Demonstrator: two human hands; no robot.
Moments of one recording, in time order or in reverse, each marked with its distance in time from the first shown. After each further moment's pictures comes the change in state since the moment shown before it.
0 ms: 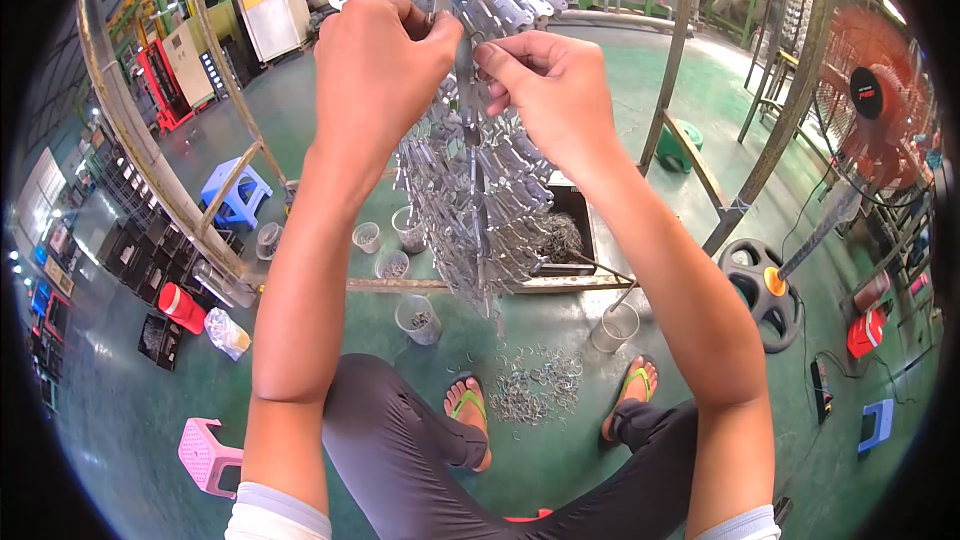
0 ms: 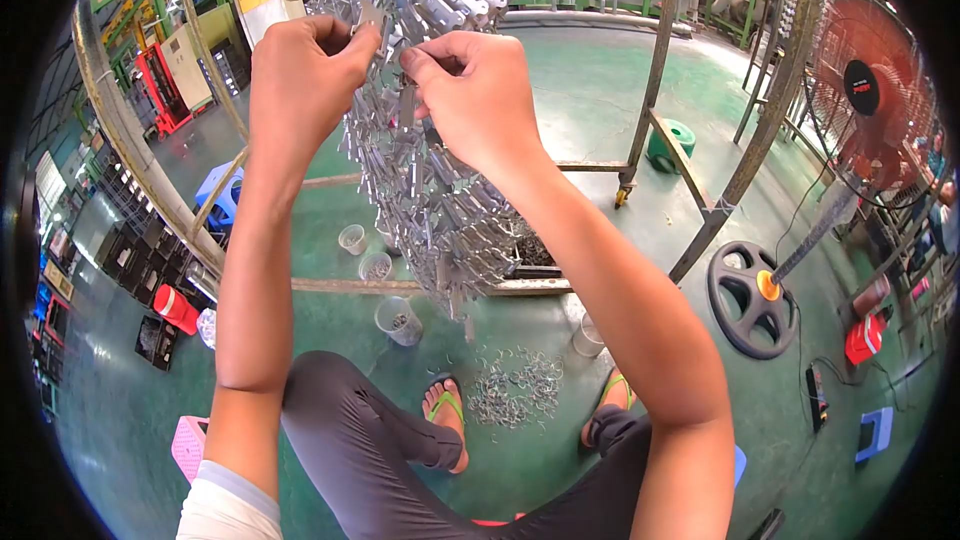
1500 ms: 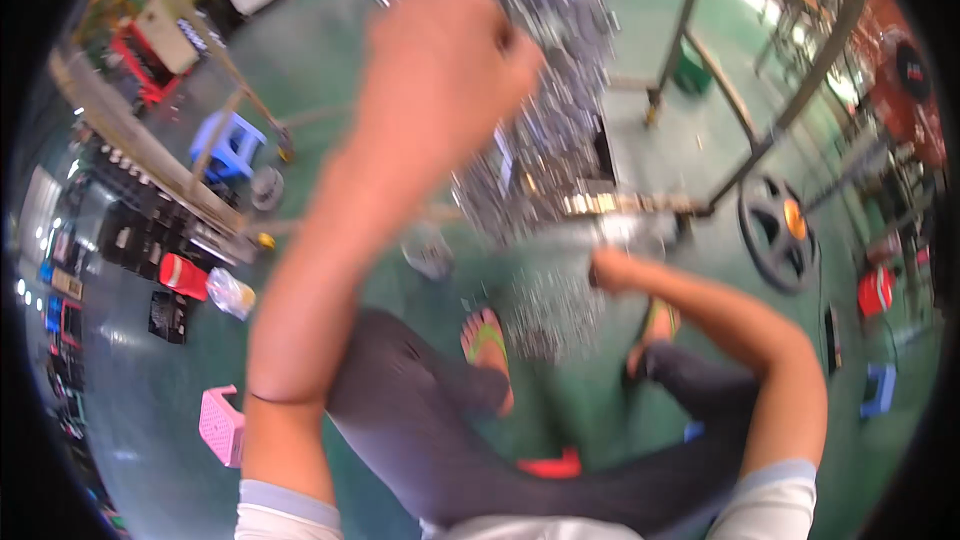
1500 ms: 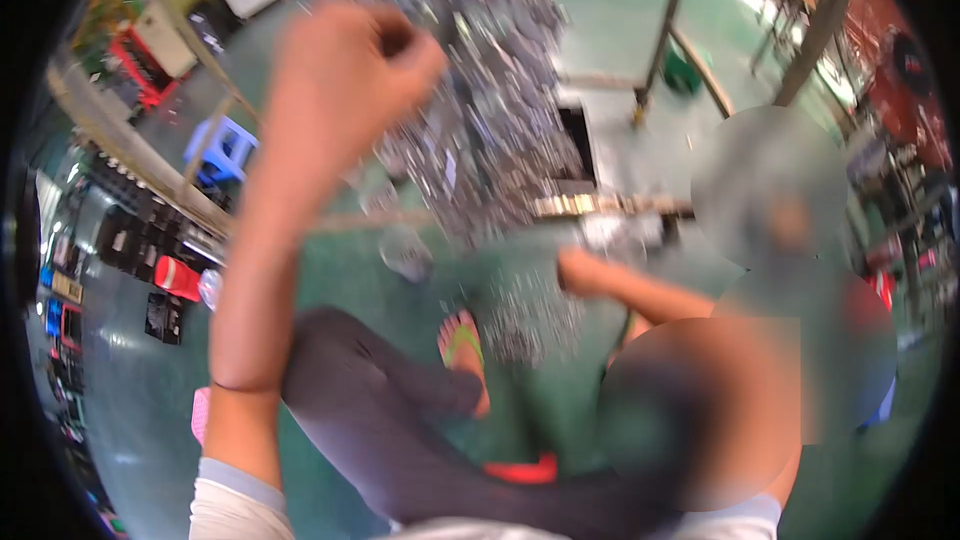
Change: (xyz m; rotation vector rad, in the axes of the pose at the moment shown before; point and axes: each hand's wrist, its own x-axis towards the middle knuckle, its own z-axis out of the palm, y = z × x) left_hand -0.071 -0.023 0.027 0.128 -0.377 0.238; right_hand -0.303 0.299 -0.133 -0.804 -1.217 0.461
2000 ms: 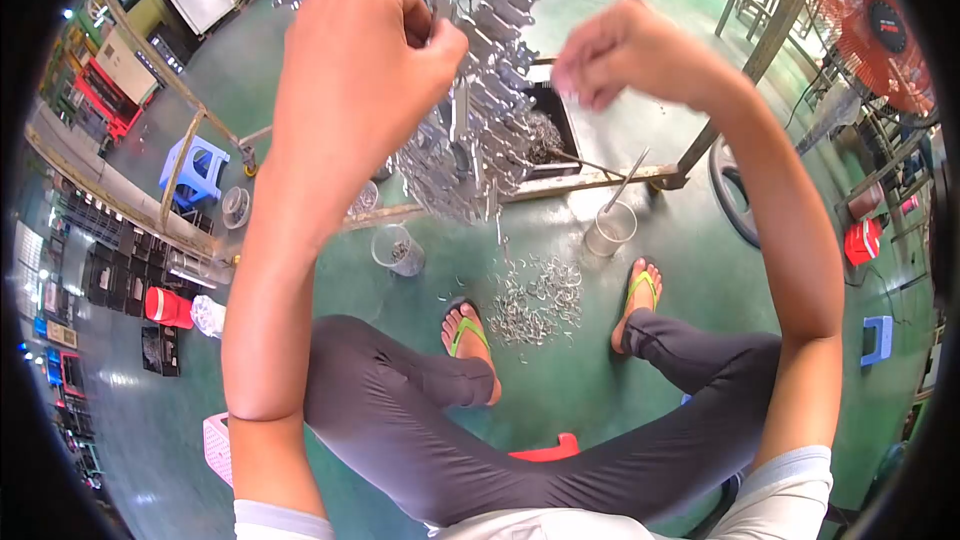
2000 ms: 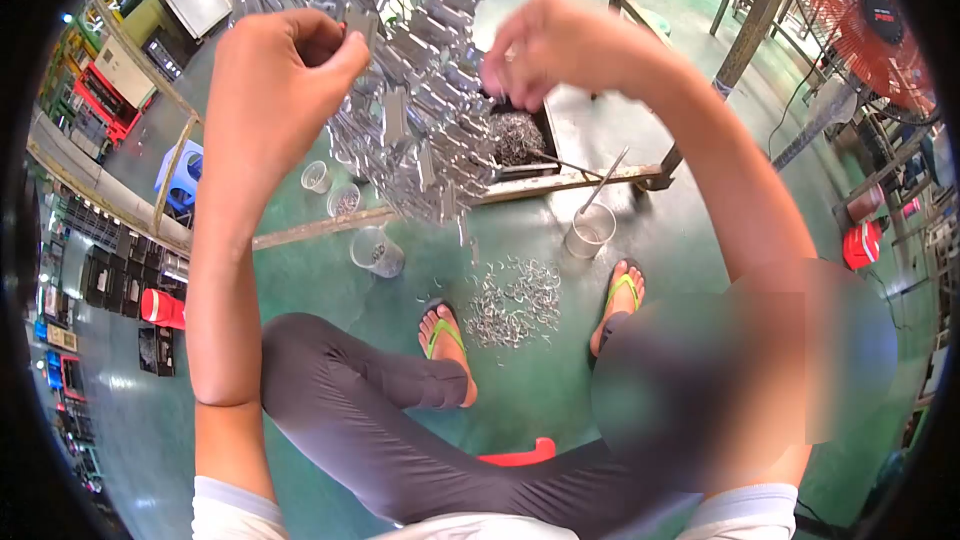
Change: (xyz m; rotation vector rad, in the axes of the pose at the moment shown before) left_hand 0.000 0.008 0.000 -0.084 -0.006 -0.058; right_hand -0.104 -0.160 -0.323 0.495 0.474 0.051
